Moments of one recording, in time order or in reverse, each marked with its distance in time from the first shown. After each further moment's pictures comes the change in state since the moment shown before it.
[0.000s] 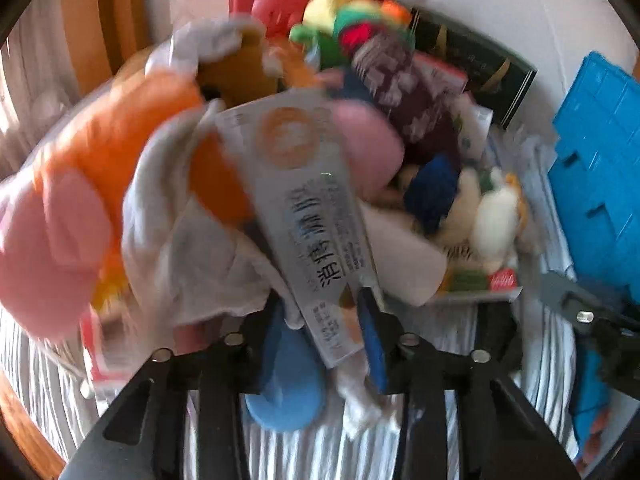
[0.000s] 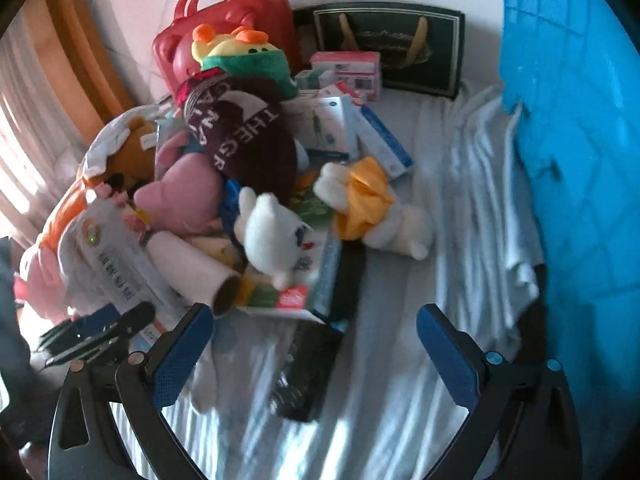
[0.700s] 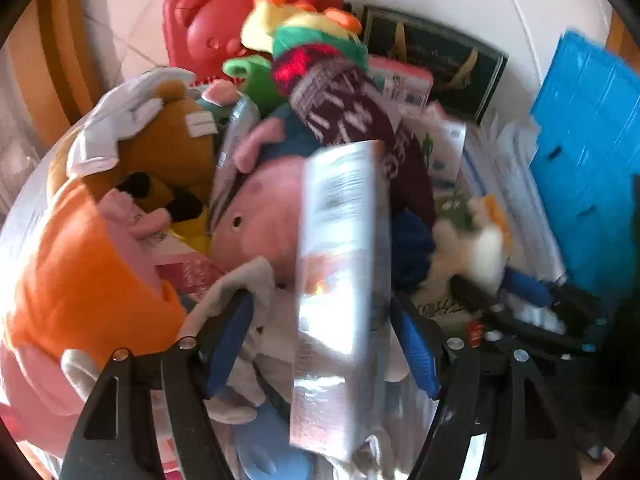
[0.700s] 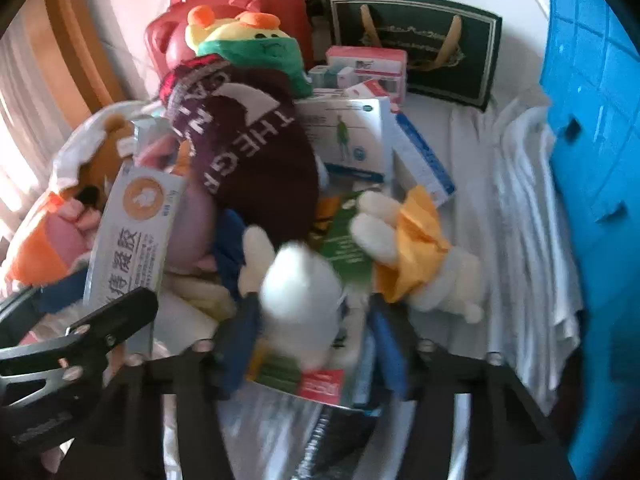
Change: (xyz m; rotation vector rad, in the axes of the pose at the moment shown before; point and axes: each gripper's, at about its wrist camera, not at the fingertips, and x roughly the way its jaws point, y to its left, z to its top) left arm 0.033 -0.032 0.046 0.155 0.064 -0.048; right arm 0.057 0.020 0.026 -0.047 0.004 -0.051
